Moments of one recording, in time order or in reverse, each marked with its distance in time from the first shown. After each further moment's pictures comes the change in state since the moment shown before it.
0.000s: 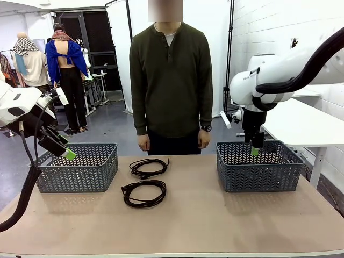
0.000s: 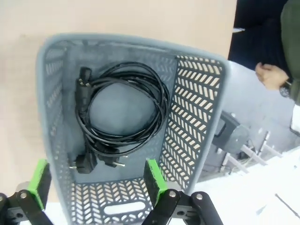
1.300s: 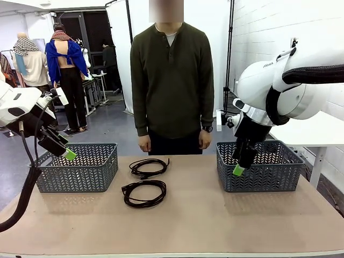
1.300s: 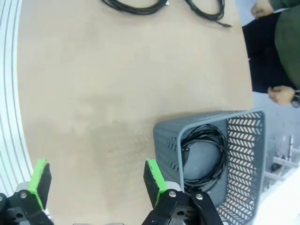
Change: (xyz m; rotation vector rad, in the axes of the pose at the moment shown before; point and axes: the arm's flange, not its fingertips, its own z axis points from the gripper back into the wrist) left arm 0.000 0.000 0.000 0.000 0.000 0.000; right arm 0.039 0.157 0.024 0.042 -0.313 -0.186
